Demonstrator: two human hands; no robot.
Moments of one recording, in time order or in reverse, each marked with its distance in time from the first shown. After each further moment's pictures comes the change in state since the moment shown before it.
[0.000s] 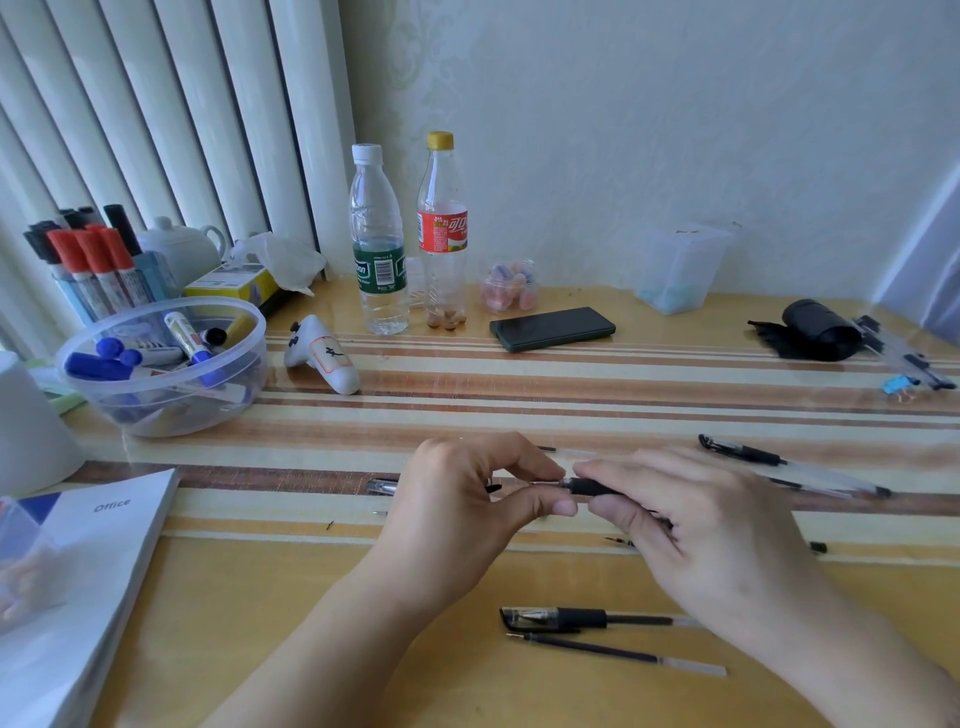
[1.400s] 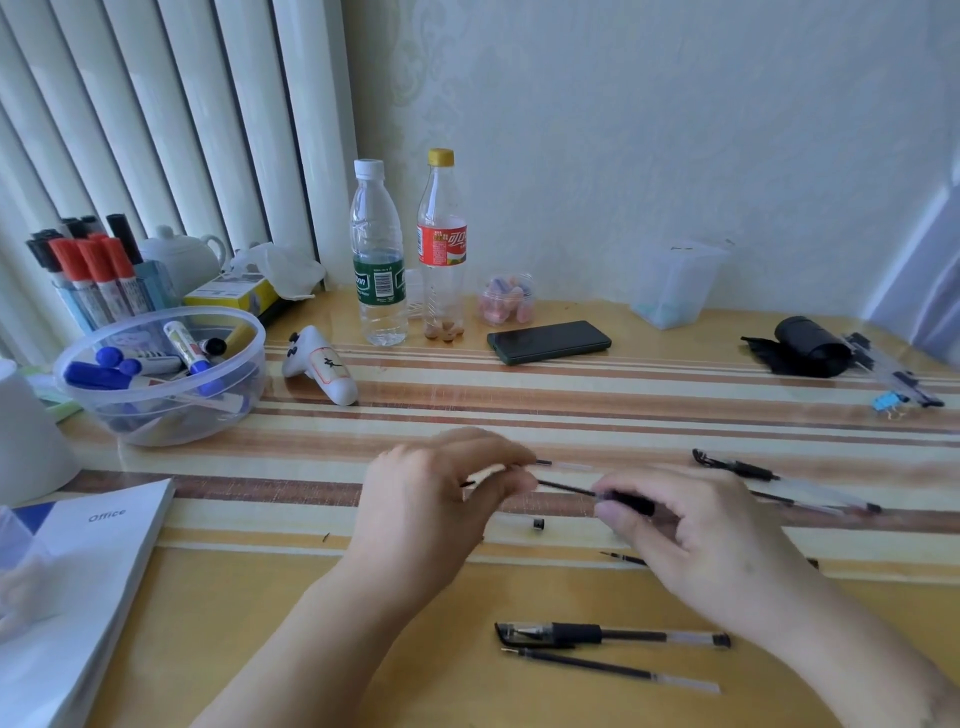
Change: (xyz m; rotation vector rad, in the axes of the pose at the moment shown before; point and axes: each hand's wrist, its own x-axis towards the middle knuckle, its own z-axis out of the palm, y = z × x) left_hand 0.003 -0.010 -0.012 0.250 0.119 0.120; right_hand -0.001 0.024 0.007 0.174 -0.117 0.140
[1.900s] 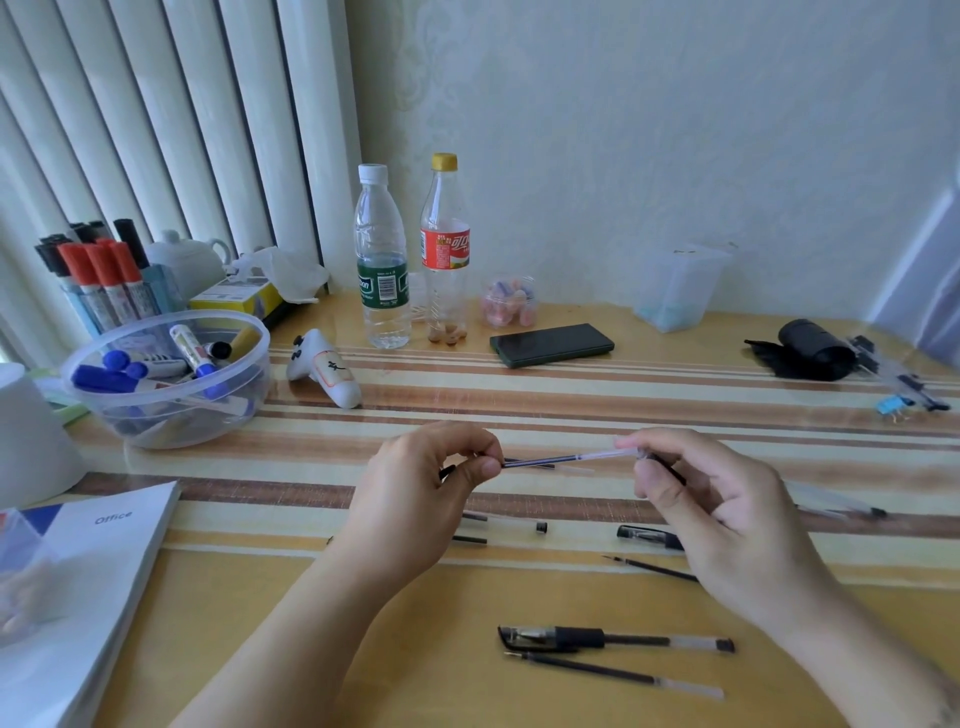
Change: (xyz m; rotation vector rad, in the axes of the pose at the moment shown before) left_hand 0.005 -0.021 -0.002 -0.087 -0.163 -0.285; right_hand 0.002 0.000 -0.003 0.364 0.209 -0.012
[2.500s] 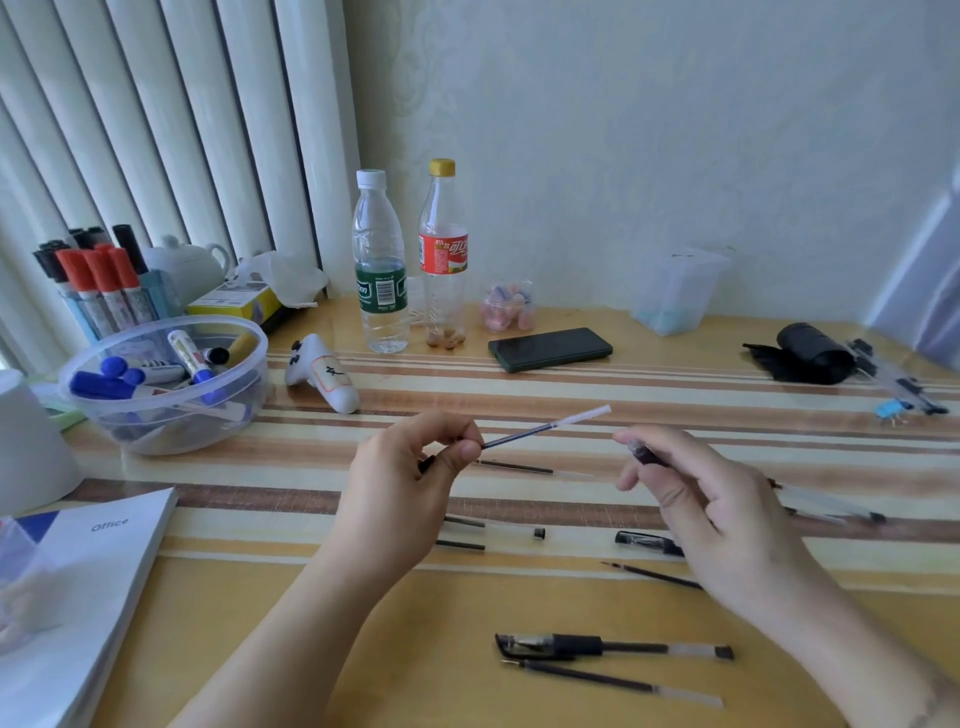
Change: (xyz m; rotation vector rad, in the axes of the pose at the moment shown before) left_hand 0.004 -0.009 -0.001 -0.119 0.112 -0.023; right_hand 0.003 0.013 -0.003 -0.134 -0.083 0.070
